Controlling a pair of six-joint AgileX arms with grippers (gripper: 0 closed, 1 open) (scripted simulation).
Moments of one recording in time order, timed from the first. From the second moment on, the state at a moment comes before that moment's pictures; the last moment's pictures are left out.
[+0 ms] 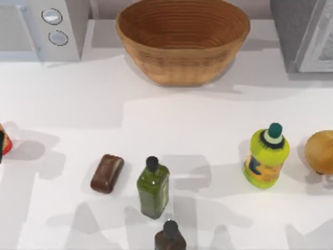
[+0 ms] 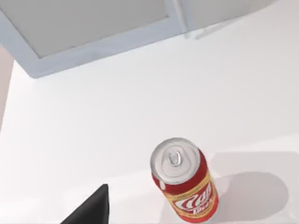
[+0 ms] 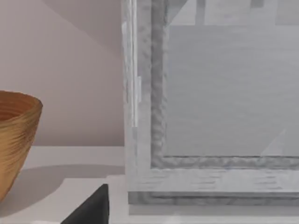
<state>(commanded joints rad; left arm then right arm) 0.04 0.66 0.57 -0.44 0.00 0.34 0.00 0.00 0.00 0.00 0.00 0.00</state>
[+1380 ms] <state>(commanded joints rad) 0.12 1.94 1.59 -1.22 0.00 0.93 0.00 0.00 0.00 0.00 0.00 0.00</state>
